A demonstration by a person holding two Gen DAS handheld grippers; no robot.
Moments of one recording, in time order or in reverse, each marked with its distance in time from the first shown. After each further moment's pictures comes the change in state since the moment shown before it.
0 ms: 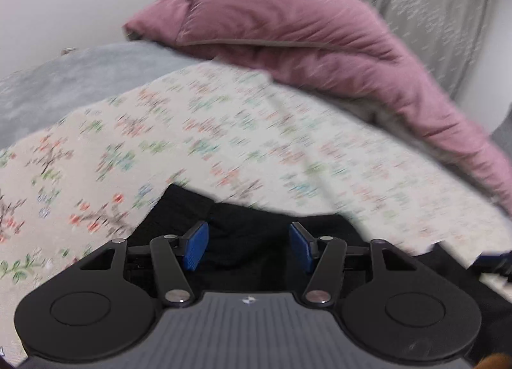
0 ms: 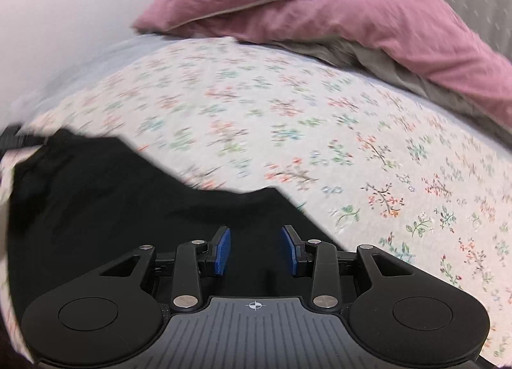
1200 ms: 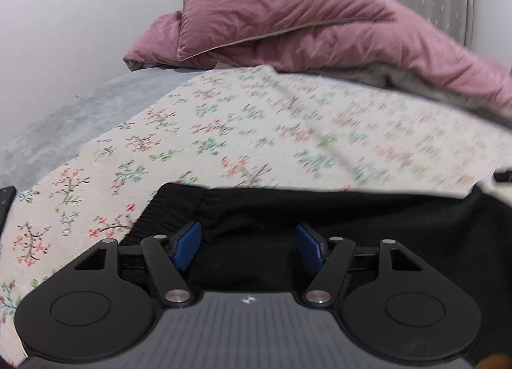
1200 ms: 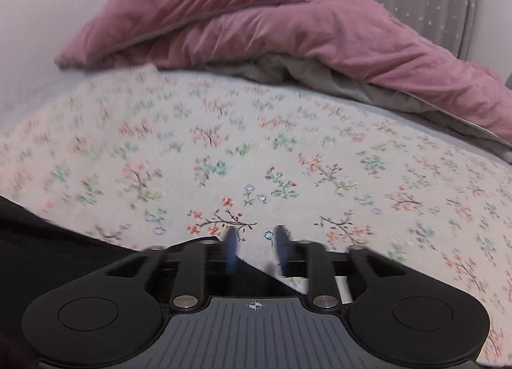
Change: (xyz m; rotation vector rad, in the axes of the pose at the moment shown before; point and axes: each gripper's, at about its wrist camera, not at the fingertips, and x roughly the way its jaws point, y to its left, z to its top) left arm -0.010 -0.038 -0.011 0.203 -0.031 0.132; right arm 0.039 -0.020 0.008 0.122 -0.139 -0.226
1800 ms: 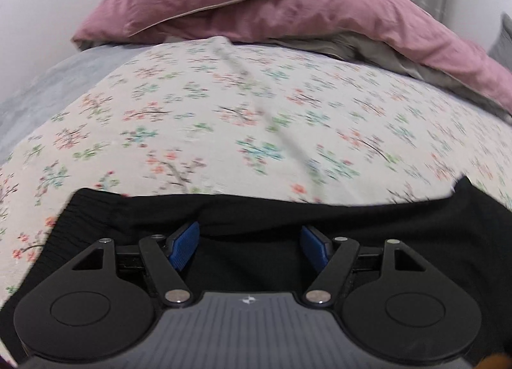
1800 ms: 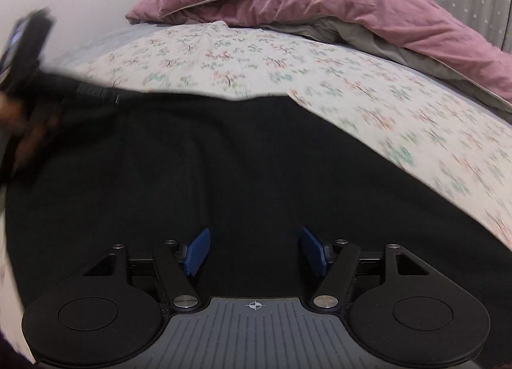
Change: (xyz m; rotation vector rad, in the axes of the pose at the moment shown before) left arm 0.058 -0.029 0.020 0.033 0.142 -0.105; right arm -0.097 0.004 -0.126 -0.125 0.099 0.155
